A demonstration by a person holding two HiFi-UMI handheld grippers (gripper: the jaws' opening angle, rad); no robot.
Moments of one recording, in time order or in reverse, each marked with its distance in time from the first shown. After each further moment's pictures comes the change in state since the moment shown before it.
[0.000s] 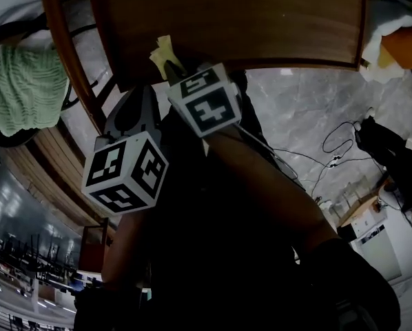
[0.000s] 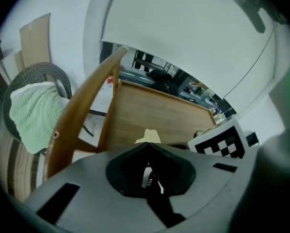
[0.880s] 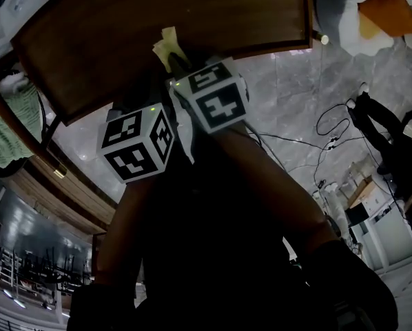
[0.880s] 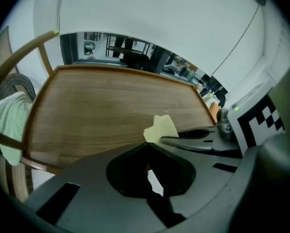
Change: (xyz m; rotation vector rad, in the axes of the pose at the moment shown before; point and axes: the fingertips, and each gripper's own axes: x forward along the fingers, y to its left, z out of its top) left arm 0.106 -0.163 -0.043 0.190 0.119 -0.055; right arm -0.108 -0.163 -0.042 0.091 -0.054 -0.095
